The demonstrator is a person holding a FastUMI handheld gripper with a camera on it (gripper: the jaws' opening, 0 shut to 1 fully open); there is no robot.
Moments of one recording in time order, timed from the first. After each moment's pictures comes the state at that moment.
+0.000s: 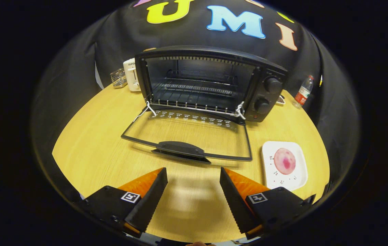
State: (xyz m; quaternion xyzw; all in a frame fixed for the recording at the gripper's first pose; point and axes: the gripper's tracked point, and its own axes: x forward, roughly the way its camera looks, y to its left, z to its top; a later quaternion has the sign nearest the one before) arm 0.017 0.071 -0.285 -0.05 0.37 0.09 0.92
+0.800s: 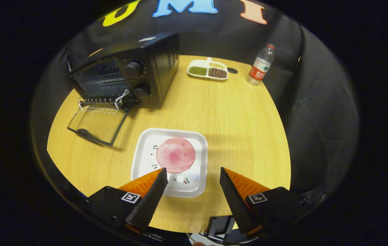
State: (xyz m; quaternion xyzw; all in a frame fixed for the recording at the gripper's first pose) arm 0.051 -0.195 -0.303 -0.05 0.50 0.05 0.86
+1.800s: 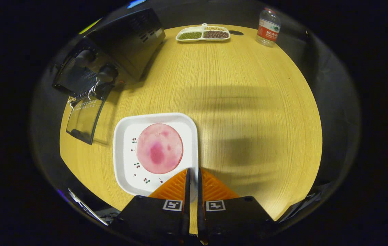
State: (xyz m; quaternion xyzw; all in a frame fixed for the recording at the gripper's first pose) arm 0.060 -0.197 -0.359 0.05 0.60 0.09 0.79
